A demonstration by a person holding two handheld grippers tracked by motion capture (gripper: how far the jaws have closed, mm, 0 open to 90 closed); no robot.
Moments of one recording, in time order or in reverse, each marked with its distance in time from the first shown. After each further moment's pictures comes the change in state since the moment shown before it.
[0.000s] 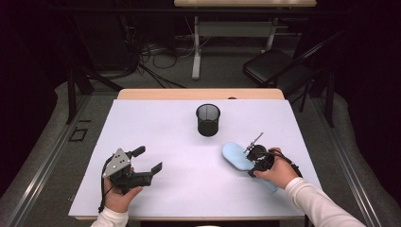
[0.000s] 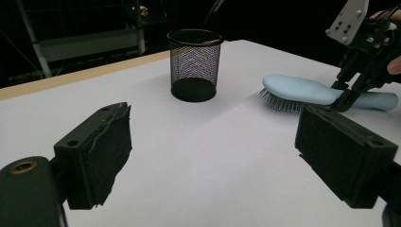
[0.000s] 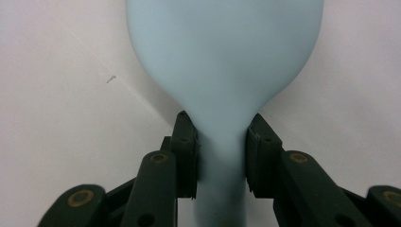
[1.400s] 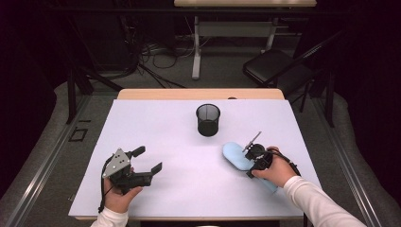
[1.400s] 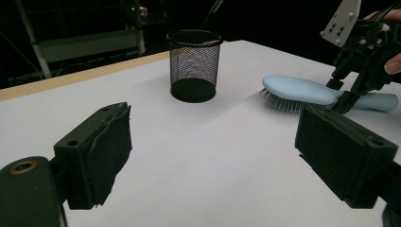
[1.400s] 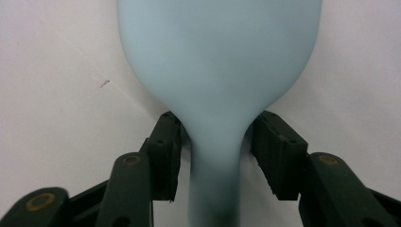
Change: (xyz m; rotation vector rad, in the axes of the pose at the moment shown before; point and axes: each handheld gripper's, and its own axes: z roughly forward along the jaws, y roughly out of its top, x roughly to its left) left arm 0.000 0.000 -0.001 -0.001 -0.002 0.004; right arm -0.001 0.006 0.001 0.043 -0.017 -0.002
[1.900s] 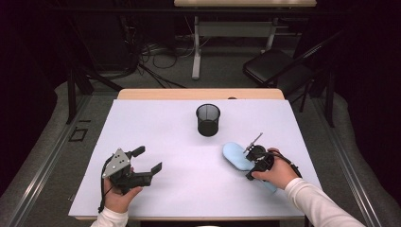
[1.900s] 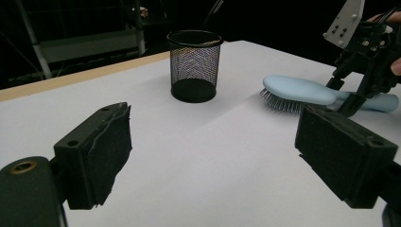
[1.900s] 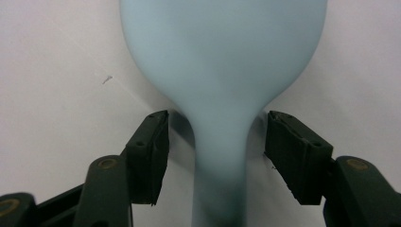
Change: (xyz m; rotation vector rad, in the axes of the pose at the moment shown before) left arm 0.000 0.000 0.000 -0.001 0.001 0.000; right arm 0.002 -0.005 0.003 -0.038 0.013 0.029
